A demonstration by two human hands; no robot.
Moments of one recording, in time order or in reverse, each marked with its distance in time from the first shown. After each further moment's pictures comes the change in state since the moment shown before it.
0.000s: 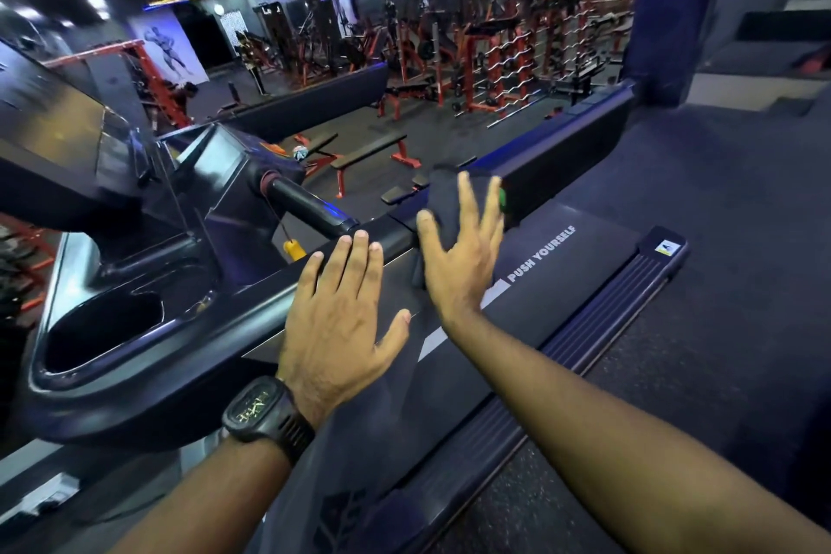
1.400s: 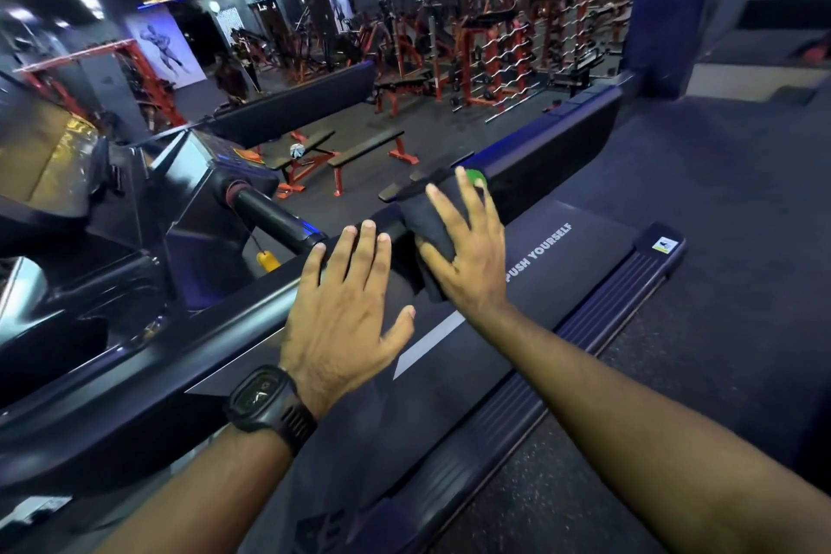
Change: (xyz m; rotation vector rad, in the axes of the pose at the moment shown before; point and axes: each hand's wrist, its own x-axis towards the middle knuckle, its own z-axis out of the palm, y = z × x) left_hand 0.043 0.033 0.004 0.059 -0.038 0.028; right_hand 0.053 0.061 -0.030 -0.172 -0.151 -0.539
